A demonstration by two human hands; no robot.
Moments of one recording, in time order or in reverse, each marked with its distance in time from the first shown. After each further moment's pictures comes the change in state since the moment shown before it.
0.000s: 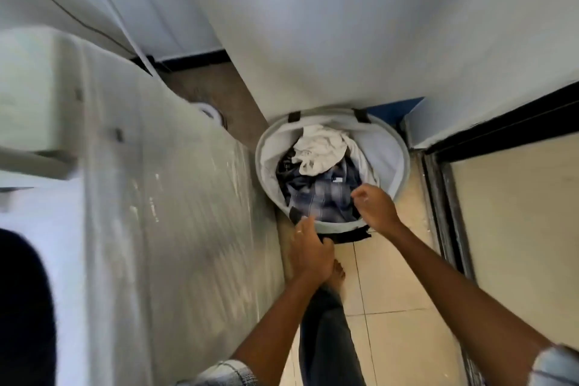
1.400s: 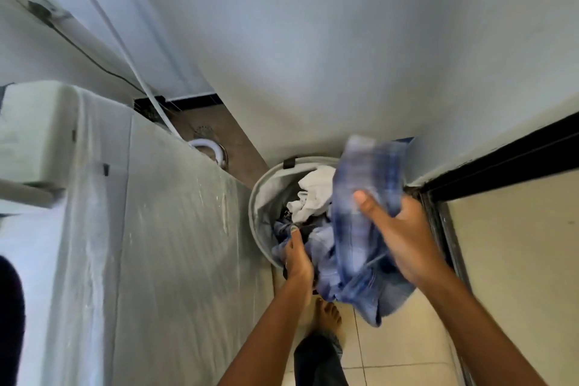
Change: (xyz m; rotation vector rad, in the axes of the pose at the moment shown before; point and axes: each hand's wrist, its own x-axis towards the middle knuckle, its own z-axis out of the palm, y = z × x) left_hand 0.077 -0.015 0.060 -0.983 -0.025 -0.414; right_hand -0.093 -0.086 -0.117 0.778 0.081 -0.209
